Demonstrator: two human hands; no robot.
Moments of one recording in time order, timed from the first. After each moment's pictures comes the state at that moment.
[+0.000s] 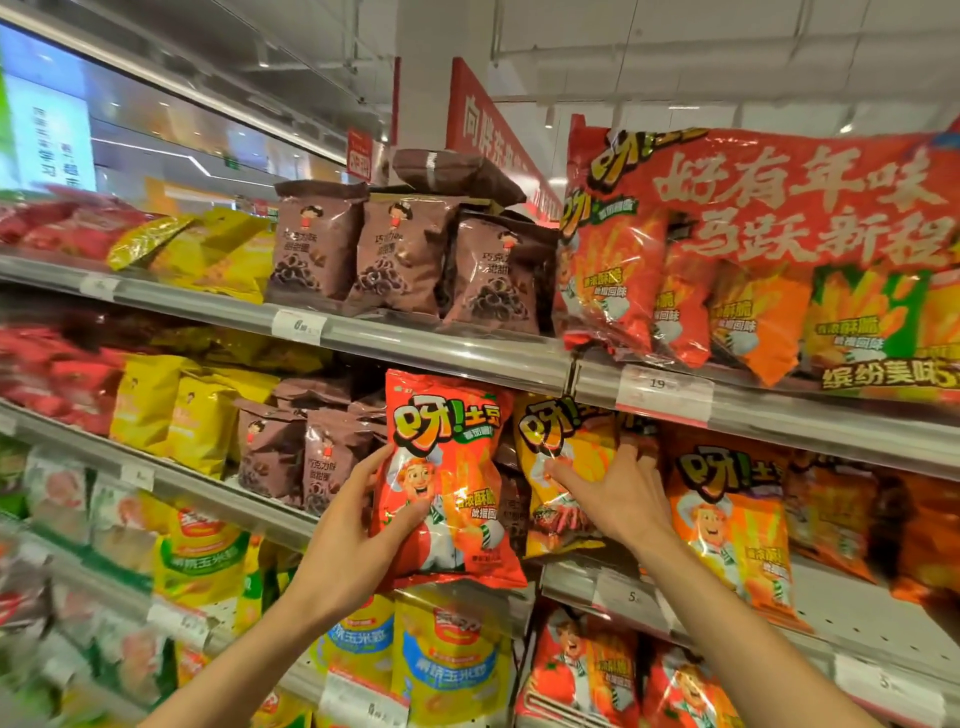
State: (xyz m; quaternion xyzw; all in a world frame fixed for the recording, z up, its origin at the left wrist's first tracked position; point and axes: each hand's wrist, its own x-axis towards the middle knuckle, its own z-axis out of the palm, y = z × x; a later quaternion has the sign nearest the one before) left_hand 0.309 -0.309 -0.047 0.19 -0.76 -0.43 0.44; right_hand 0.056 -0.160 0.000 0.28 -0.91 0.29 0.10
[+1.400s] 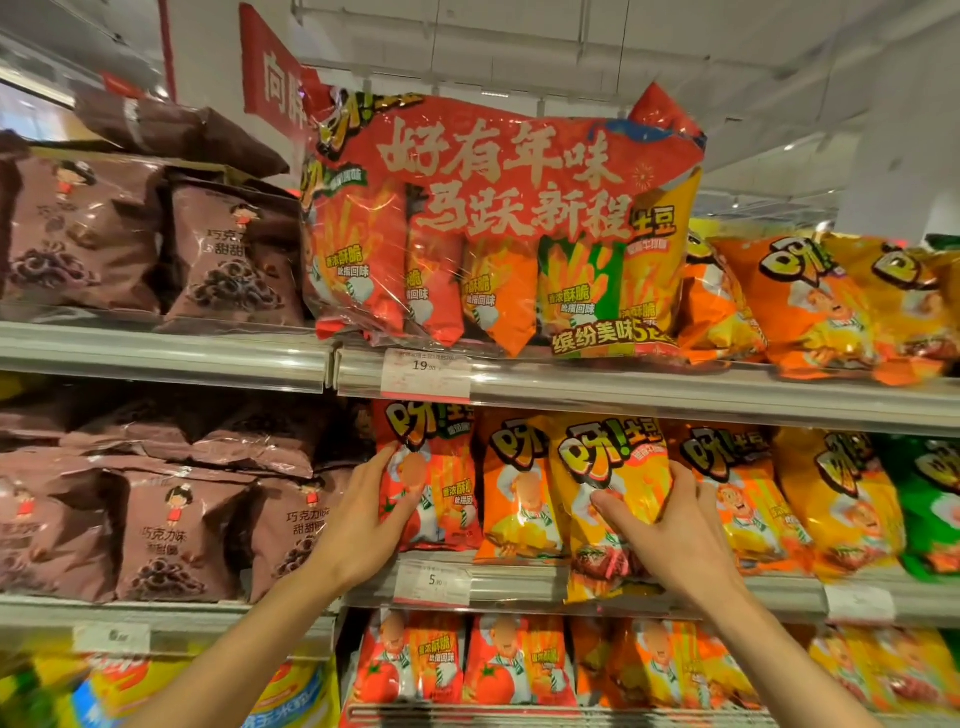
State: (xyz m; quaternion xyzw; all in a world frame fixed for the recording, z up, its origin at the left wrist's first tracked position) left_hand 0.097 -0.234 -0.062 0.09 -0.88 -0.35 0.31; right_hand -0.004 0.090 -0.016 0.11 -0.91 0.35 0.17
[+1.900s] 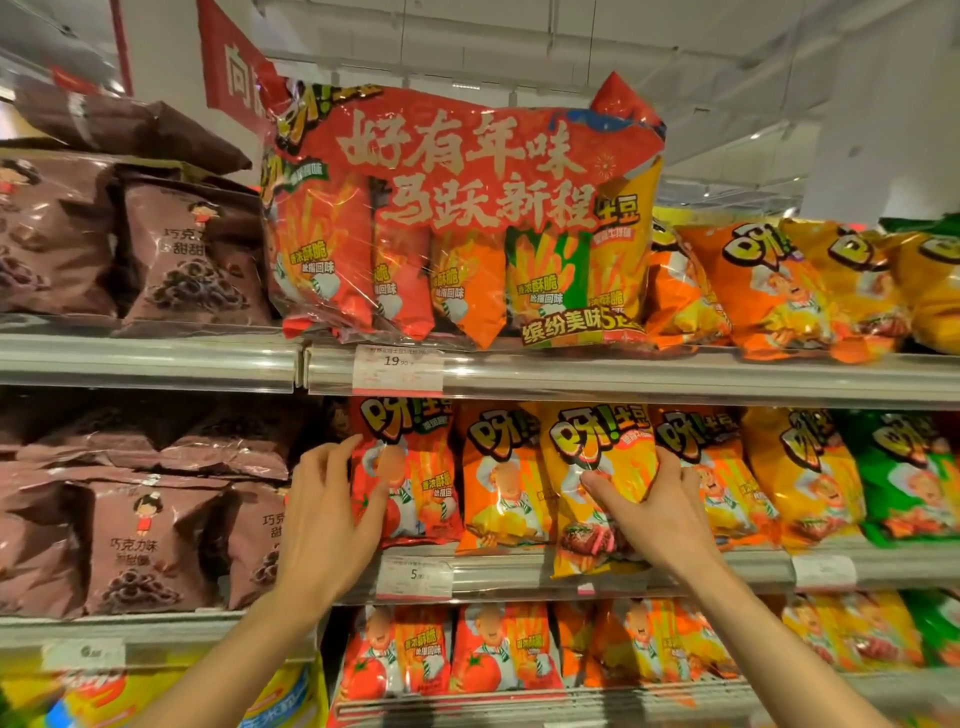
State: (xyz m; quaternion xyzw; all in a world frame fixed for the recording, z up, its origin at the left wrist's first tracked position) left_hand 0.115 -0.219 -0.055 0.11 -0.85 -0.21 0.47; right_hand -0.014 0.098 -0.018 0.08 -0.91 0.37 0.17
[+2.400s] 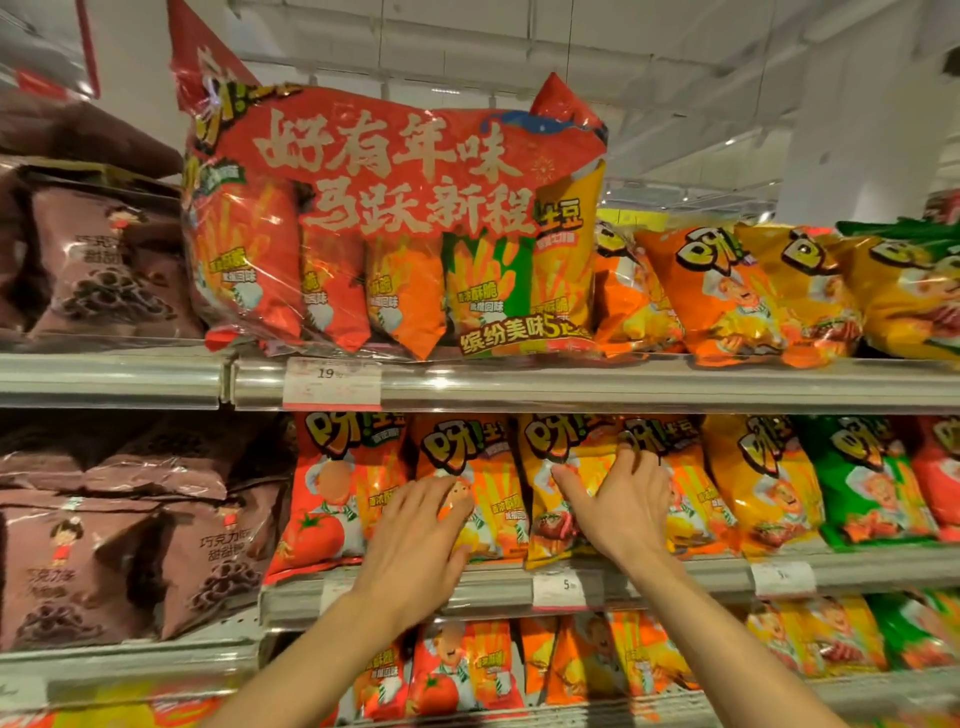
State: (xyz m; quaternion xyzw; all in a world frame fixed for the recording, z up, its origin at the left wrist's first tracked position) left_hand 0.063 -0.114 -0.050 -0.05 -0.95 0.04 0.32; right_hand -0.059 0.101 -0.021 0.05 -0.93 0.25 0.27
